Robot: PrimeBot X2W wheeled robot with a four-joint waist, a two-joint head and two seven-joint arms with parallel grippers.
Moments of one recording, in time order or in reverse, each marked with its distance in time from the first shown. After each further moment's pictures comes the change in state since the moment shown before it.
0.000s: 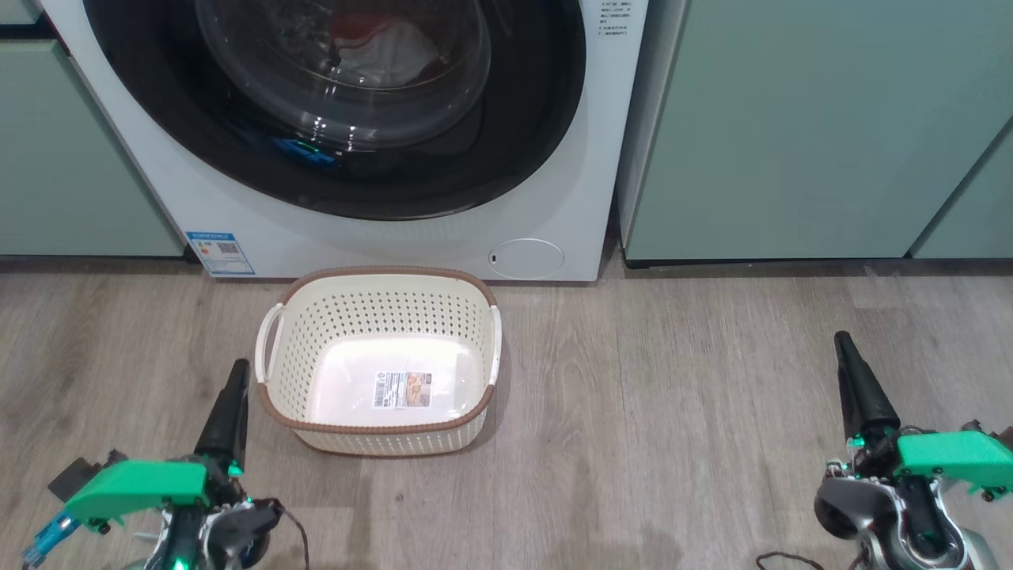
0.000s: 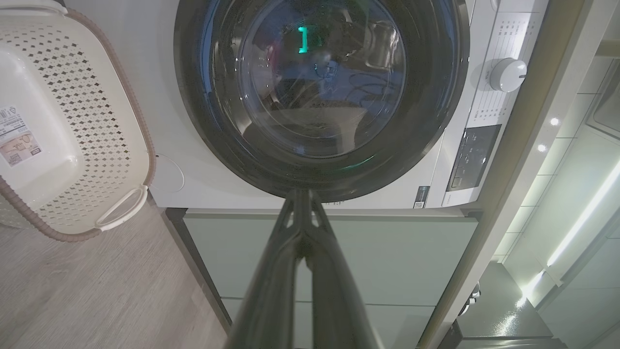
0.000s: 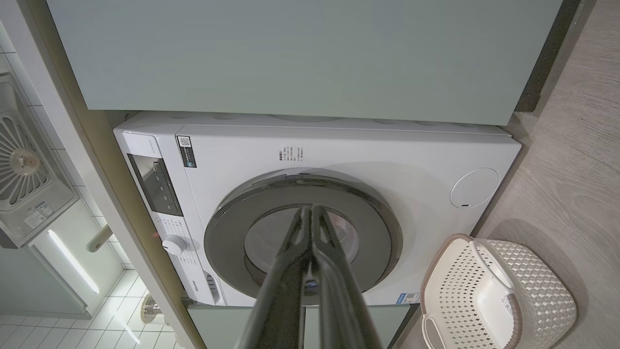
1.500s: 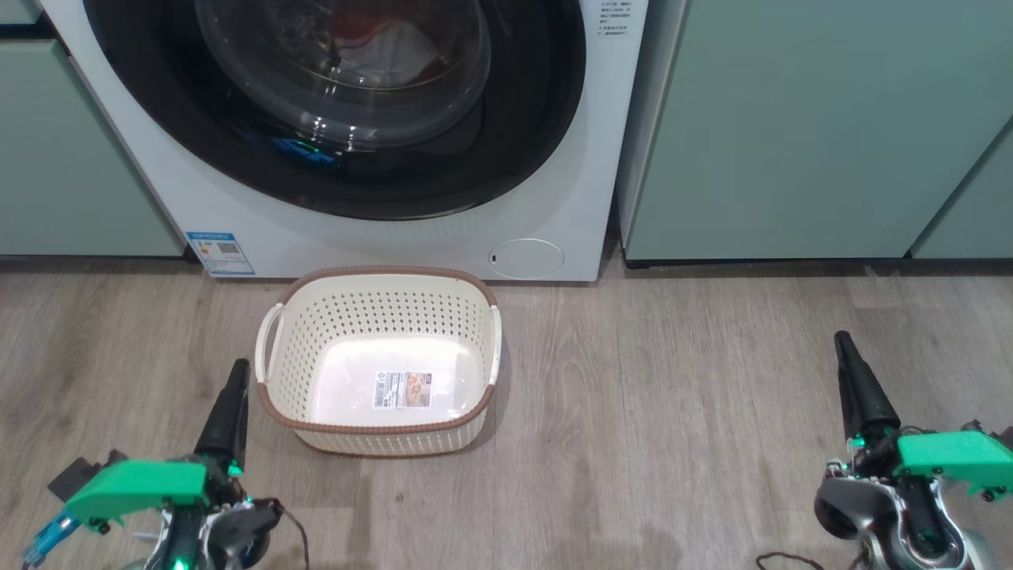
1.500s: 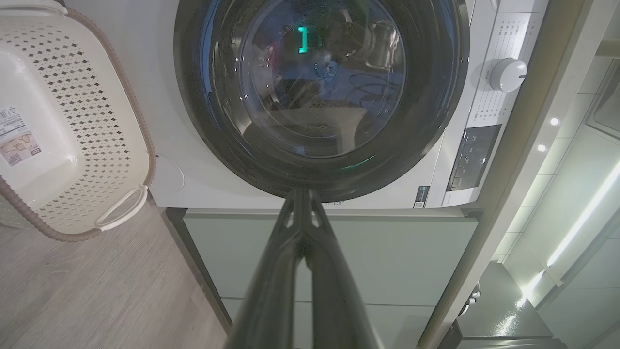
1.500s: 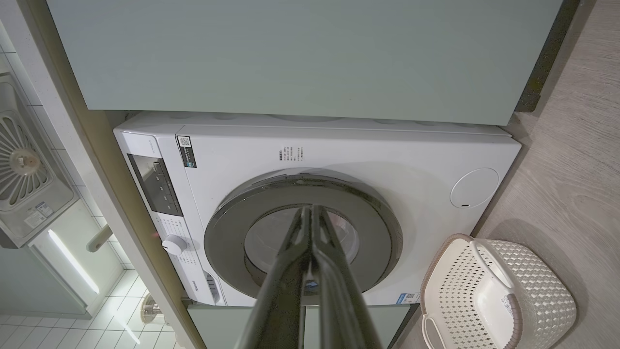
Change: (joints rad) left arm 0.000 0.000 0.000 0.000 0.000 0.000 0.000; right arm 0.000 0.000 0.000 0.000 0.000 0.000 0.000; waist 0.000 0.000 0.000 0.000
